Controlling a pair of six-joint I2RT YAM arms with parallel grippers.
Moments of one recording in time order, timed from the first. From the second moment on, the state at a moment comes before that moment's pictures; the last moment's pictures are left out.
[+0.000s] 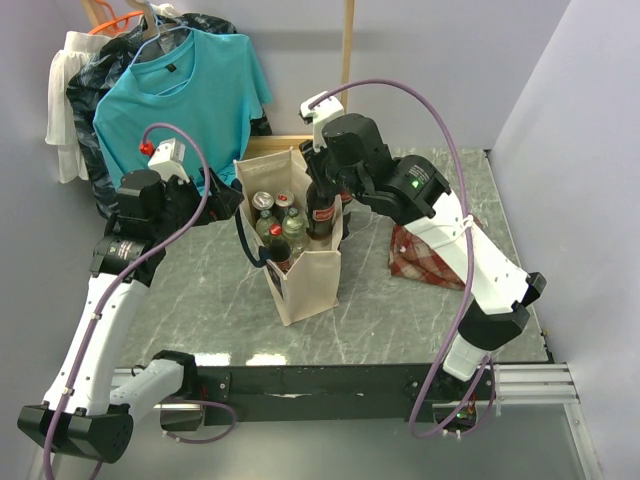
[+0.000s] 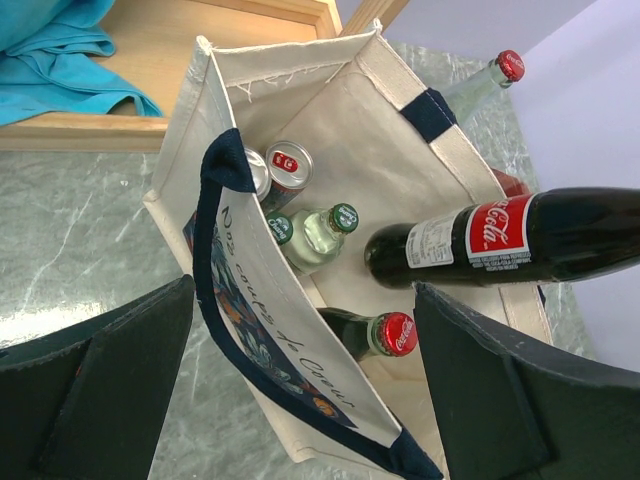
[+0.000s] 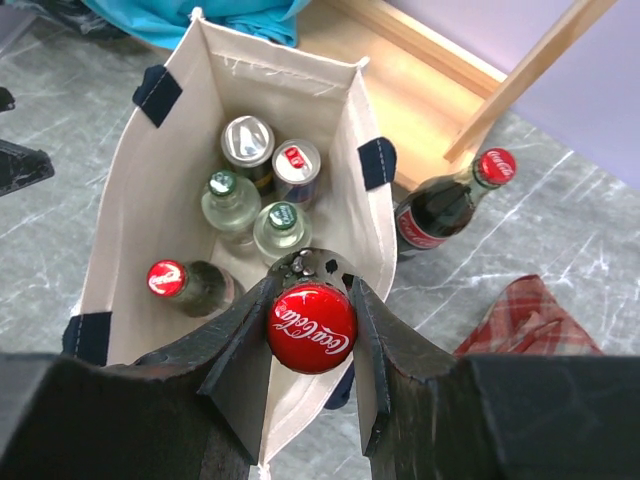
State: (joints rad) left arm -0.17 0.98 1.18 -0.52 0.24 -0.44; right arm 0.90 1.68 2.20 -0.99 0.37 0.06
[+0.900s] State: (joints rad) left arm -0.17 0.98 1.18 -0.51 0.29 -0.44; right arm 0.88 1.62 2.20 -0.95 0.44 0.03
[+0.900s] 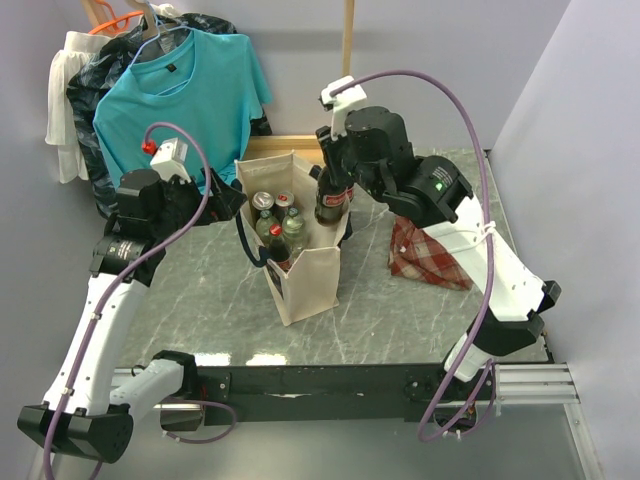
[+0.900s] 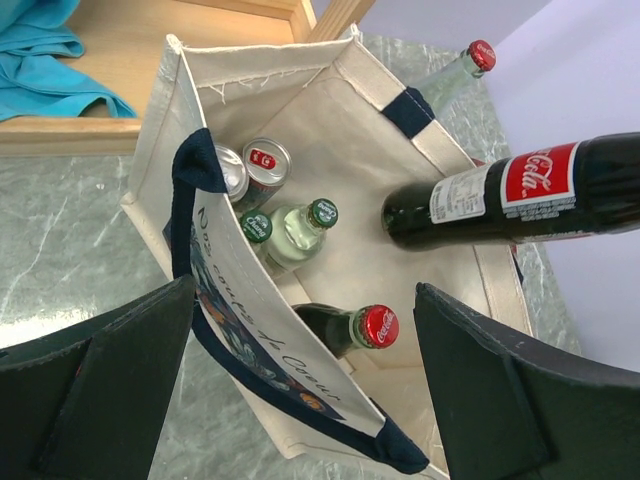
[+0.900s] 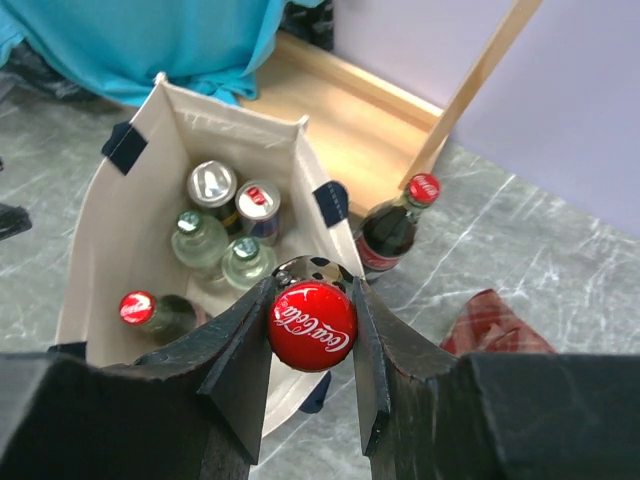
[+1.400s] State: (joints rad) left arm -0.17 1.00 1.18 -0.50 0.29 -0.44; right arm 0.87 1.62 2.21 -0.91 0.46 -0.01
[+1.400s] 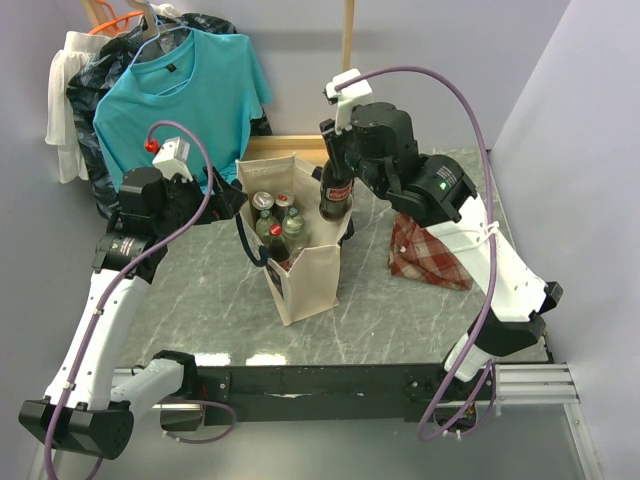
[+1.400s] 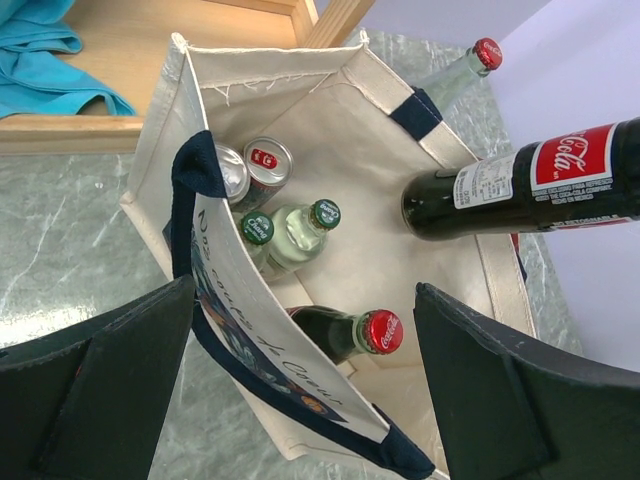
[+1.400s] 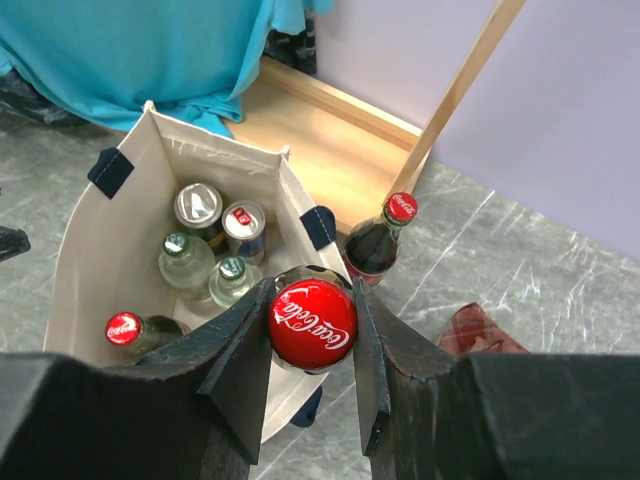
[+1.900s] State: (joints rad) left arm -0.17 1.00 1.18 -0.50 0.30 -0.44; right arm 0.87 1.57 2.23 -0.88 0.49 -0.04
